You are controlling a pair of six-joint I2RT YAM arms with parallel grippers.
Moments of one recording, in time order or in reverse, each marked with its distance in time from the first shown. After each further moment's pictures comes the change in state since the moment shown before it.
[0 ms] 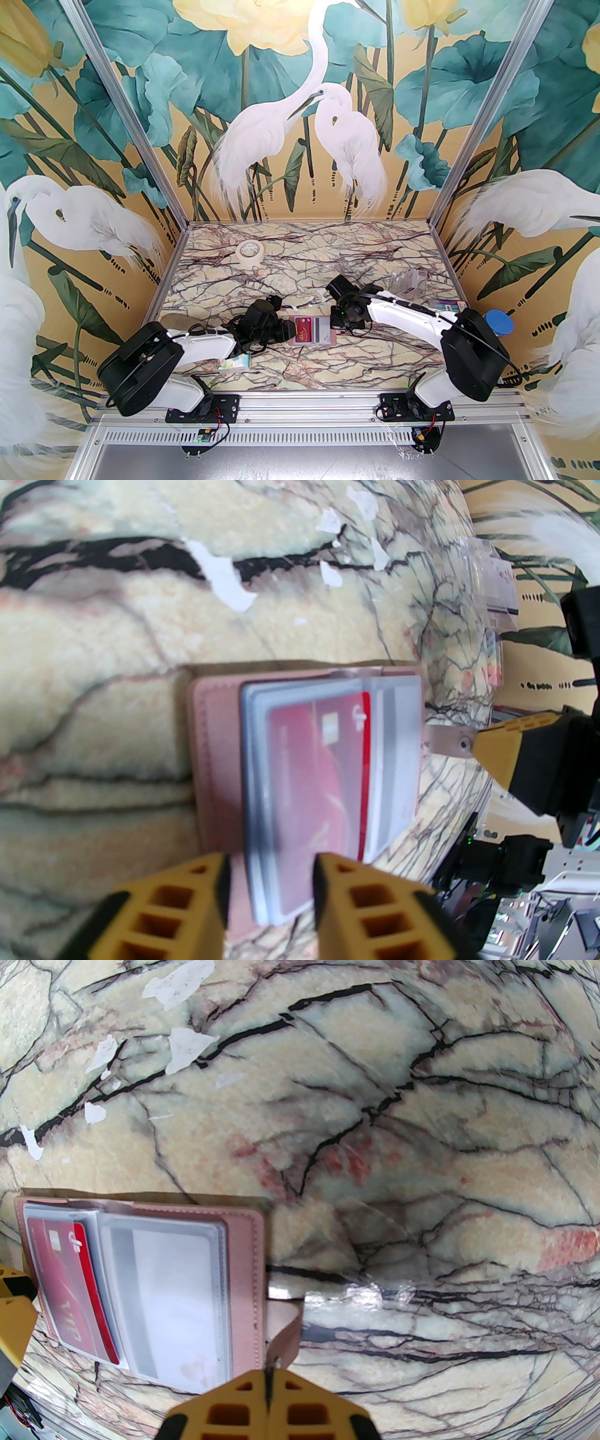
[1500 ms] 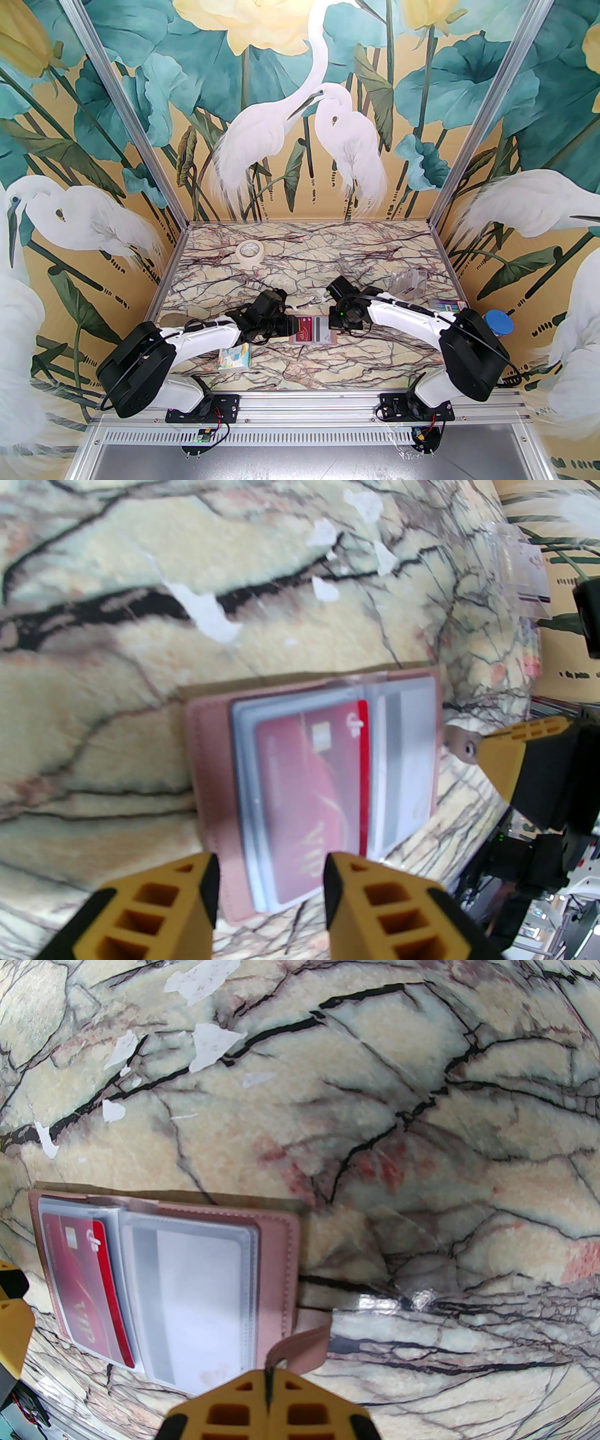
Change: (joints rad) left arm -0.026 0.026 0.217 -0.332 -0.105 0.118; right arm -0.002 0.000 -0.031 0.069 -0.040 -0.002
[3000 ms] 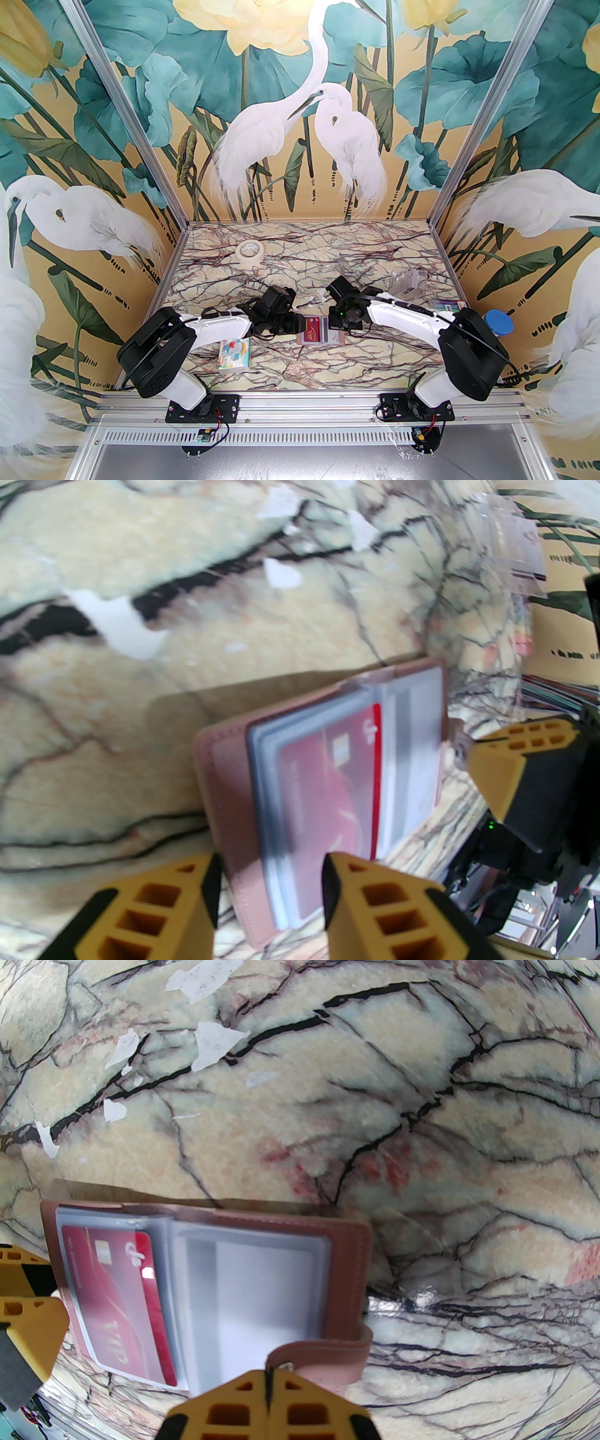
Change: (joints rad) left arm 0.004 0.139 0.051 0.097 0.165 0.002; right arm -0.002 0.010 -0.002 0.008 -0.004 0.000
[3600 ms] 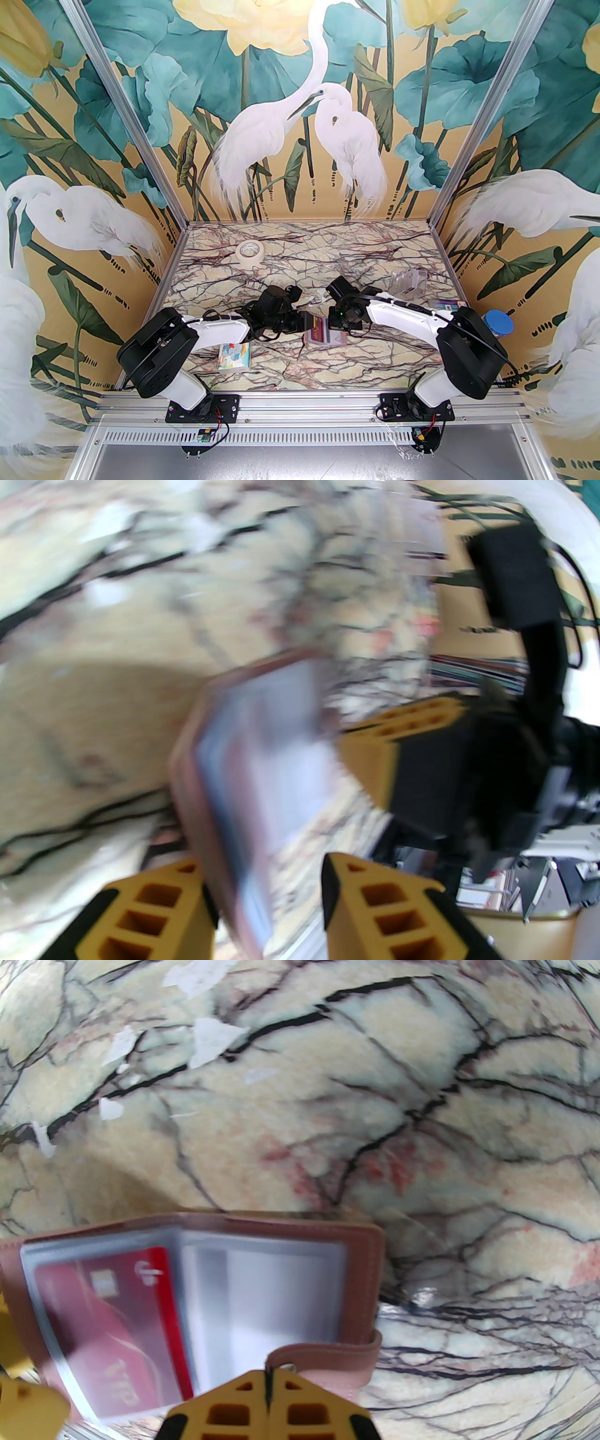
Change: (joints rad) left arm -0.004 0.000 -0.062 0.319 0.201 -0.119; right arm -0.002 0.005 -0.006 0.019 -0.019 0.000
